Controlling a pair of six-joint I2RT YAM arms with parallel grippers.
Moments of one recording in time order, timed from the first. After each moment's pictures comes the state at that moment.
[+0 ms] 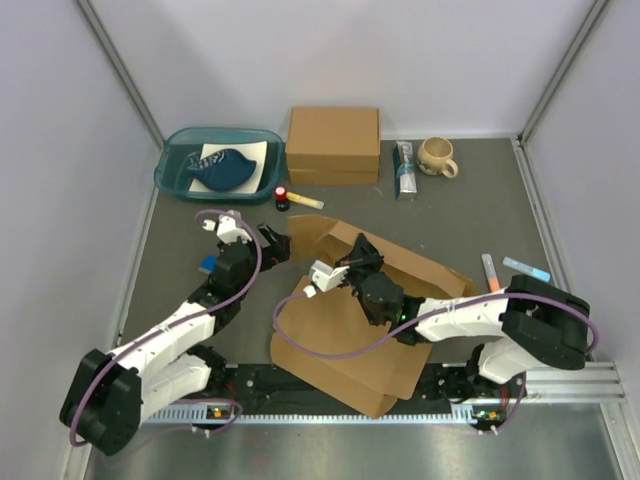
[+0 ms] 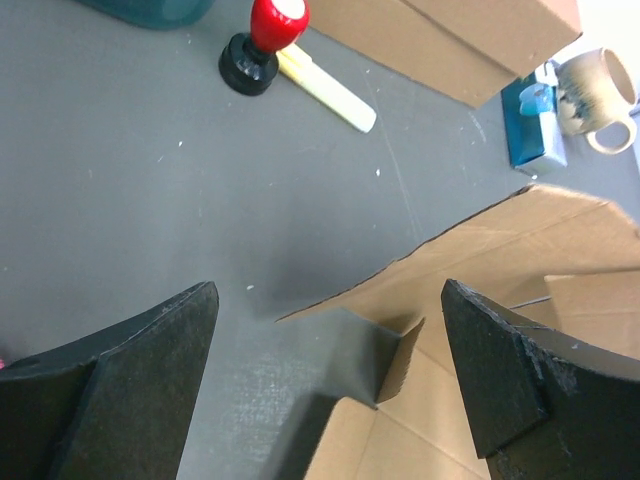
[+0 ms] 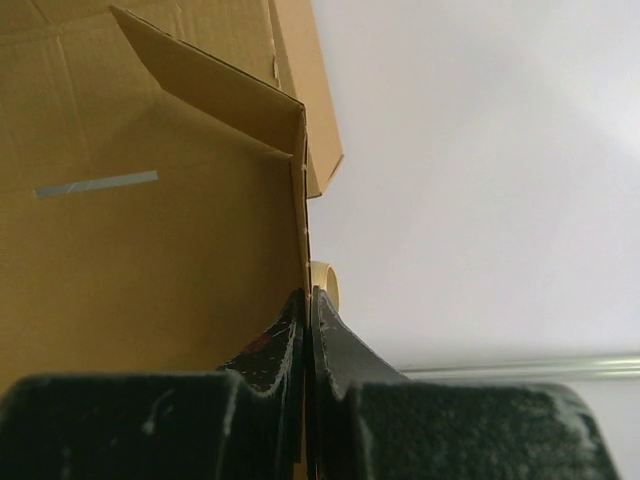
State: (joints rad) left arm -0.49 0.98 0.41 0.28 -0.27 -0.69; right arm 1.18 1.46 0.56 0.86 0.81 -1.26
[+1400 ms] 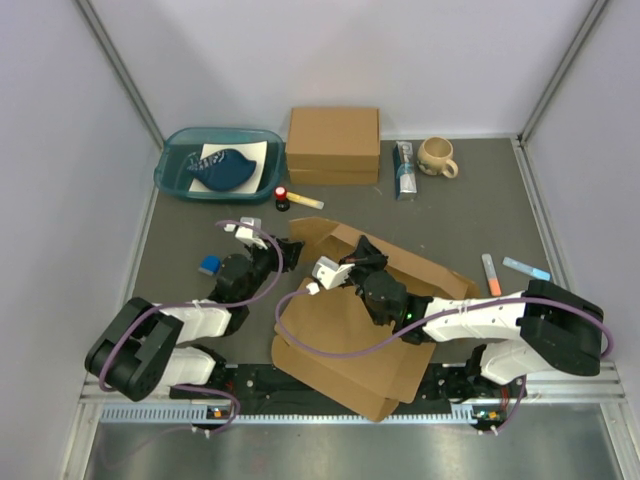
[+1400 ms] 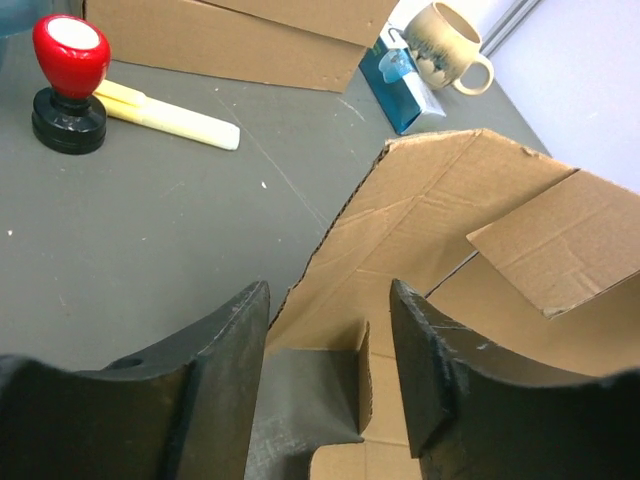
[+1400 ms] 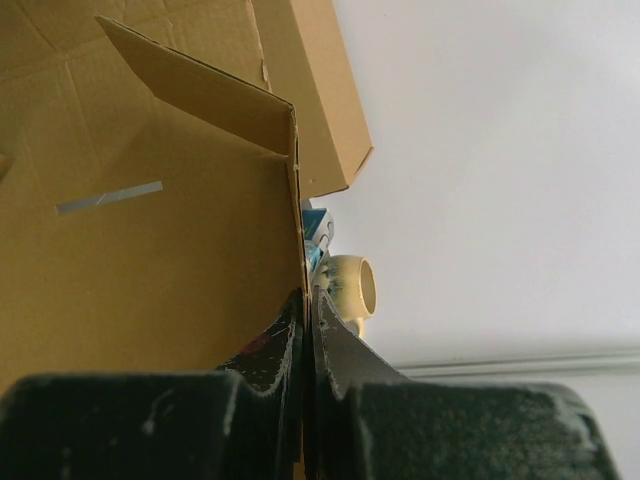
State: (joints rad) left arm -0.49 1.30 0.22 1.03 0.03 -0.52; right arm 1.18 1.38 0.56 0.70 0.79 -1.08
